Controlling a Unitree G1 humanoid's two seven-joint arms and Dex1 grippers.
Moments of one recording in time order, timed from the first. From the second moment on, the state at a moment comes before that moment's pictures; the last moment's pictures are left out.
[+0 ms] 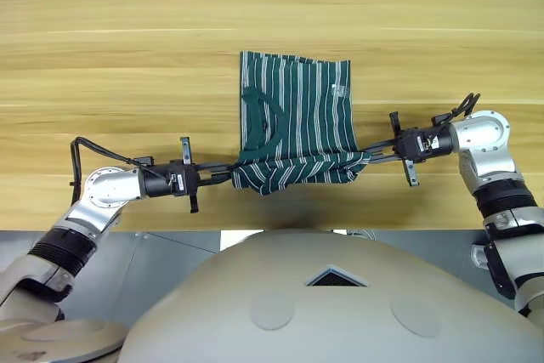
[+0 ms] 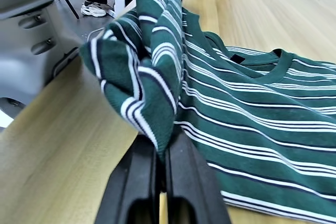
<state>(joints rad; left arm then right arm) 0.20 0.92 -0.54 0.15 -0.47 -0.72 -0.95 -0.11 -0.66 0.33 0.47 0.39 -0.56 1.61</state>
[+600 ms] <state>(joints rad) -0.32 0.57 -0.29 0.56 -0.46 -0.22 -1.23 -0.58 -0.60 0.44 0.87 0.48 -0.20 1.61</state>
